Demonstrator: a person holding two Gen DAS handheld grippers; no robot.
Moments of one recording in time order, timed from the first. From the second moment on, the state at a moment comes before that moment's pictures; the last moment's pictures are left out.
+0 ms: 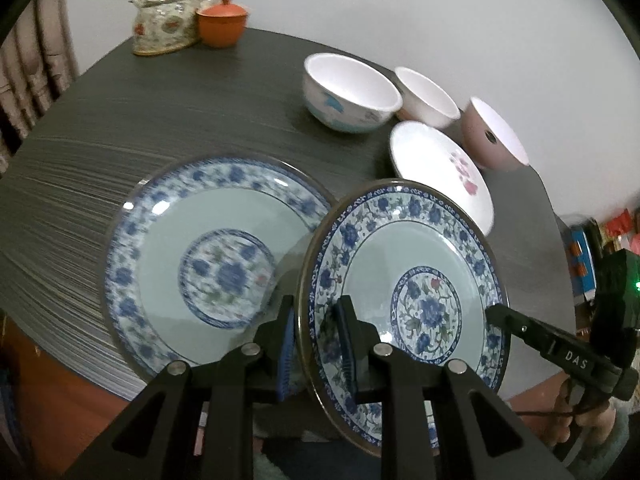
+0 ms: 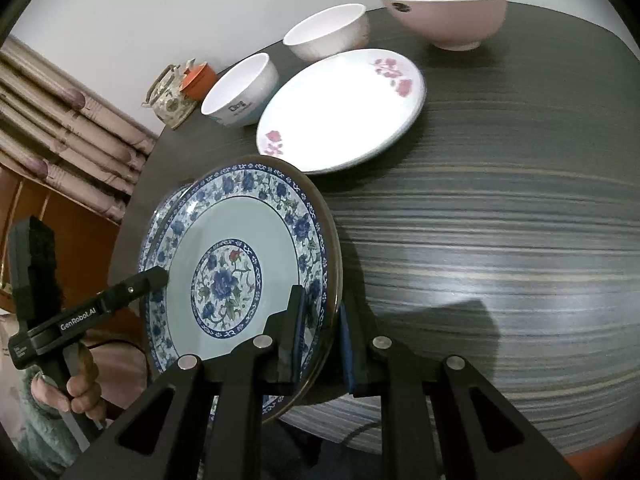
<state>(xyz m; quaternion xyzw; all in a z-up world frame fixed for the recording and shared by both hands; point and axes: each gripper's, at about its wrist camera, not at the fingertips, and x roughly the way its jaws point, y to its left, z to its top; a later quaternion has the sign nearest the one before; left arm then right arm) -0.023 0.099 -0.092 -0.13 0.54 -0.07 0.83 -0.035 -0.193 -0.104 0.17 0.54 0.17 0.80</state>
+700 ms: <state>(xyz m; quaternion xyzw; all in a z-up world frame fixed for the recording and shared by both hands) -0.007 0.205 -0.100 -0.18 0.52 0.05 0.83 0.016 -0.077 -0.106 0.12 0.57 0.21 0.79</state>
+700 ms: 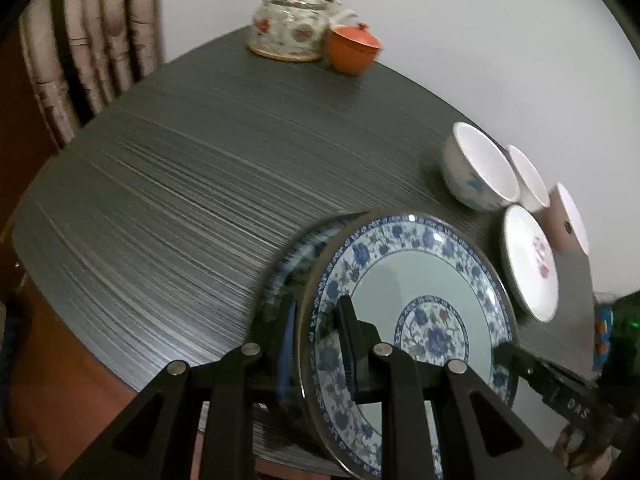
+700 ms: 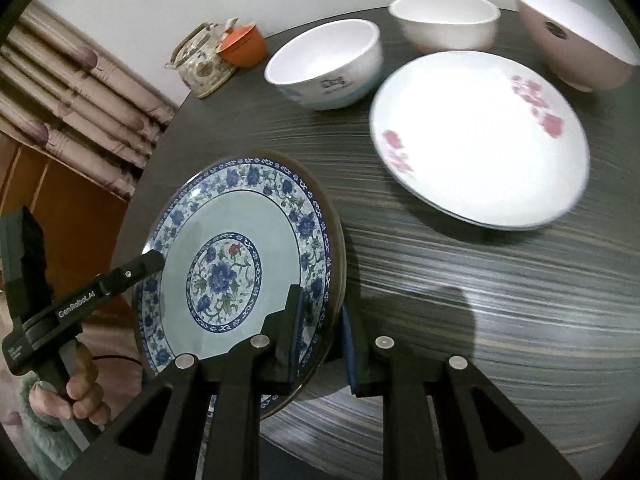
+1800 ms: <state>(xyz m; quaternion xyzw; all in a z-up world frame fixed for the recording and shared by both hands) -0.007 0.196 -0.123 -0.11 0.53 0.14 0.83 0.002 0.002 -0.105 -0.05 0.52 0.20 0.83</state>
